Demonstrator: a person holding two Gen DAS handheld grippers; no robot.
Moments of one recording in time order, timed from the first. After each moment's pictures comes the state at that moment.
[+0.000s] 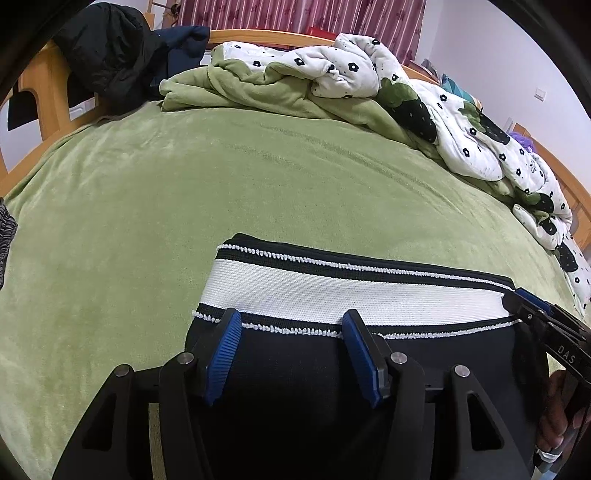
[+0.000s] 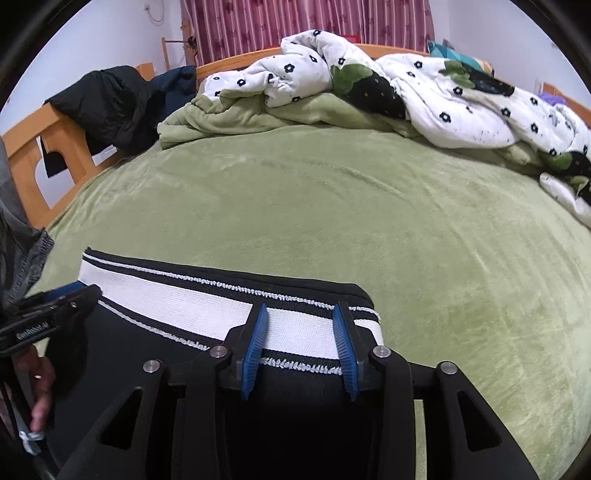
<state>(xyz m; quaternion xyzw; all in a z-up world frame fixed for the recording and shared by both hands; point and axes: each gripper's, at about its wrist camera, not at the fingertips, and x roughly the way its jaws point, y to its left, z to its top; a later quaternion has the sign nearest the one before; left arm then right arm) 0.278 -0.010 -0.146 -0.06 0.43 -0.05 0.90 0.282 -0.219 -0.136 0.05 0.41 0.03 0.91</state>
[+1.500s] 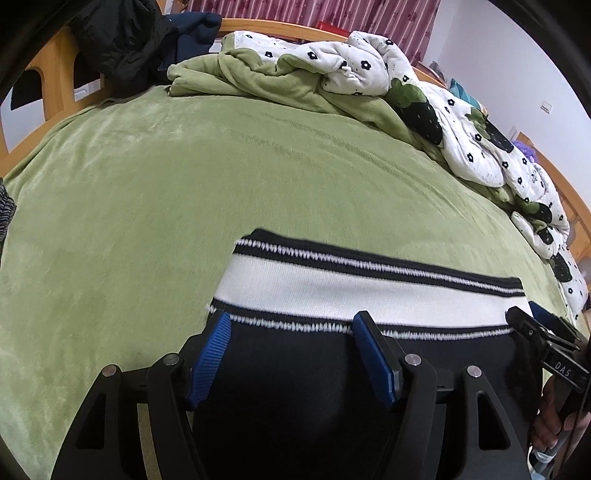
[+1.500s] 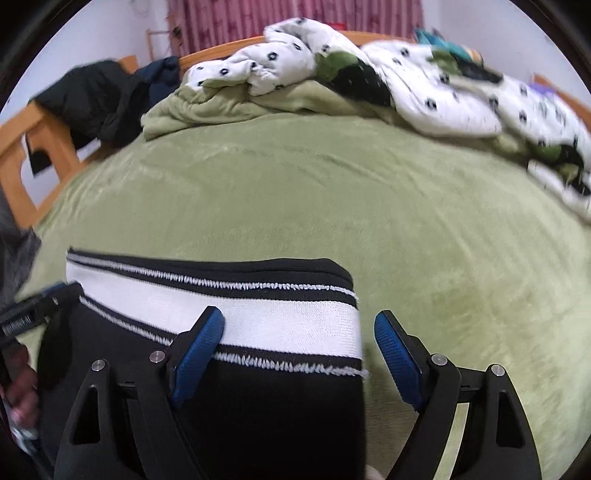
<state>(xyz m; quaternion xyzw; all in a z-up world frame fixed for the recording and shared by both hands) 0.278 0.017 -0.149 -0.09 0.45 -0.07 0.89 0.275 -0.220 -0.135 0.01 0.42 -0.01 0.91</state>
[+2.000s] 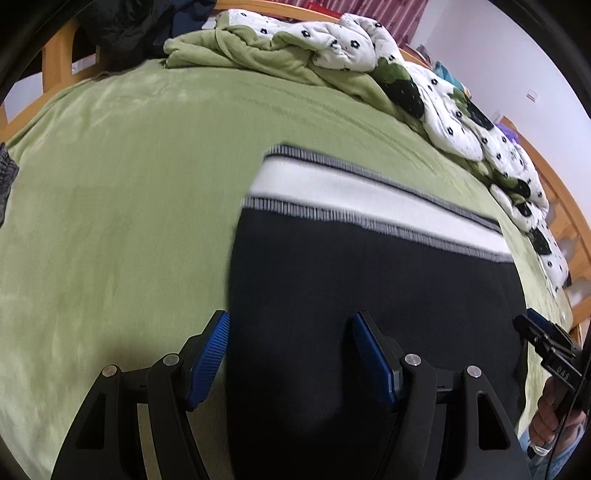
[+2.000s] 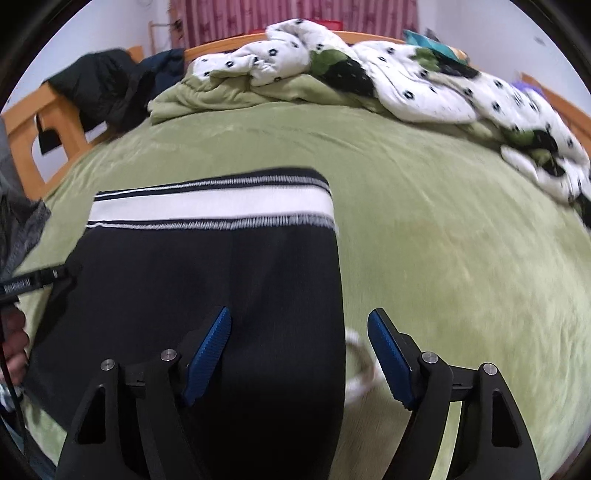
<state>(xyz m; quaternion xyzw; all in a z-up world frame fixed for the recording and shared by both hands) 0.221 0.049 -0.161 -0.10 0.49 -0.12 0.86 0.180 -0.231 -0.132 0.04 0.44 -0.02 0.90</state>
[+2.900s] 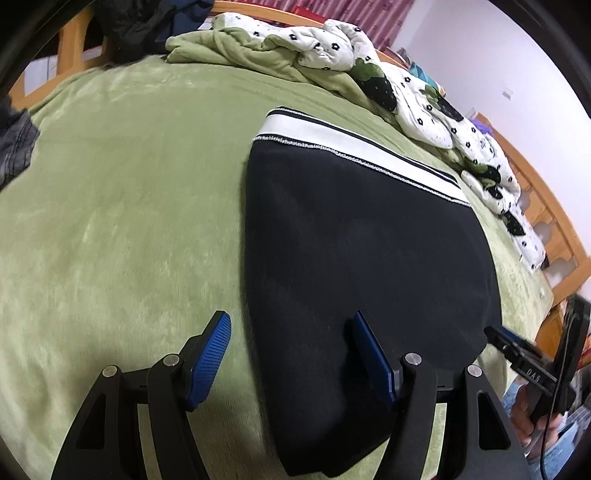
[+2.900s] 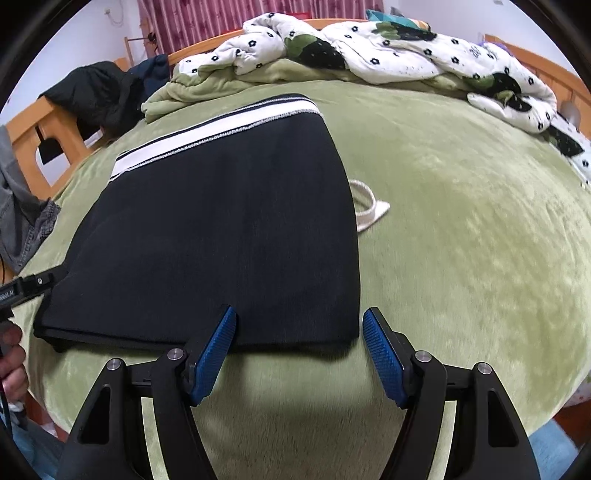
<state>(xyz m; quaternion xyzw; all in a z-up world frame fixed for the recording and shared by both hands) 0.141 0.080 -0.159 -0.12 0.48 -0.16 0.85 0.082 -0.218 -0.161 0.10 0.45 -0.04 0.89</state>
